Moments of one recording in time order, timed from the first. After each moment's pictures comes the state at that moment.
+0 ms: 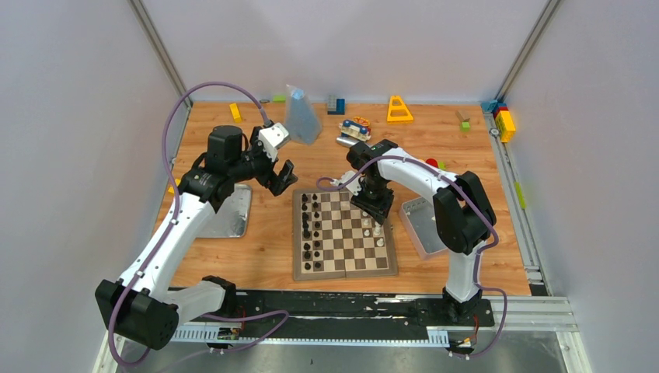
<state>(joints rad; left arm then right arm) -0.32 1.12 1.10 -0.50 0.47 0.35 0.64 1.92 1.50 -1.19 -0.09 -0.45</state>
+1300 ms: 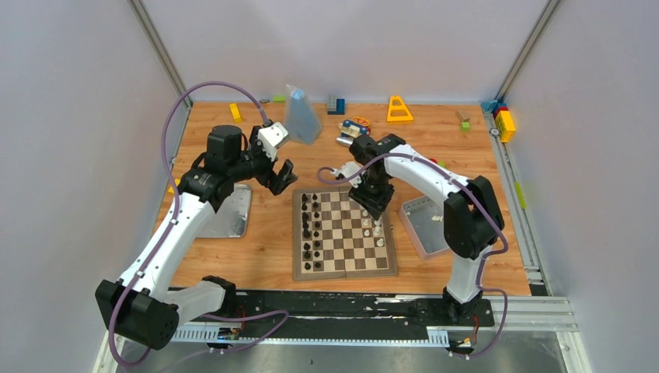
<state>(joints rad) -0.31 1.12 1.10 -0.50 0.47 0.35 0.63 1.89 1.53 -1.19 -0.14 -0.41</state>
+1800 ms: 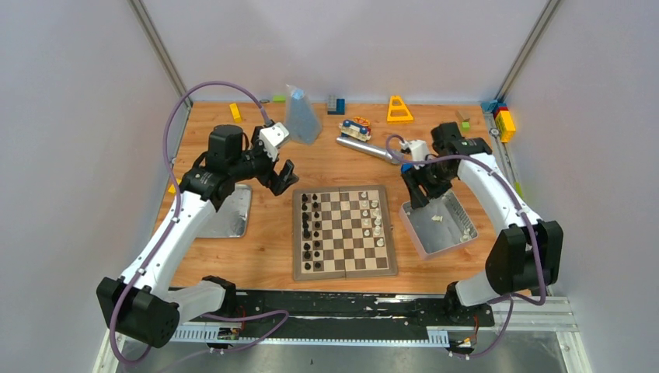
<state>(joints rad) -0.31 1.13 1.10 -0.50 0.48 0.35 0.26 1.51 1.34 -1.10 -0.29 -0.41</state>
